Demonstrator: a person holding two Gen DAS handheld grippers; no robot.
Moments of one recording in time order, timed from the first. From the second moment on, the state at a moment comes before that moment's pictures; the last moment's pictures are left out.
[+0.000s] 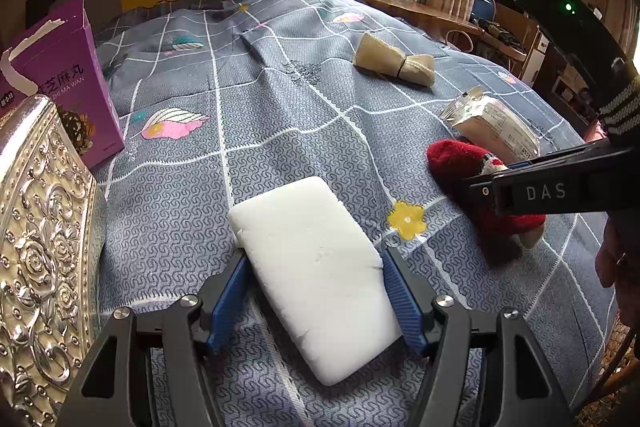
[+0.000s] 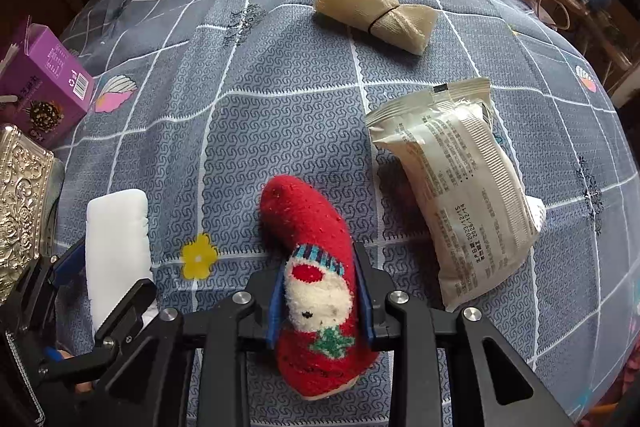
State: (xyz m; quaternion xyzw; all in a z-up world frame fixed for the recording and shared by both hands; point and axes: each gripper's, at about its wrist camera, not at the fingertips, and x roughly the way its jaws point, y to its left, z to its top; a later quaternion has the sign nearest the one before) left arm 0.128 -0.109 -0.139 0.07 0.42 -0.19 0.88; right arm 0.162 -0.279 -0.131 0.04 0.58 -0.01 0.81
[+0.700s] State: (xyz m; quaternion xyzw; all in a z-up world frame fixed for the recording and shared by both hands) left arm 0.259 -0.114 -0.016 0.04 0.46 -0.13 0.88; right arm 0.157 -0.249 -0.129 -0.01 0.57 0.00 0.82
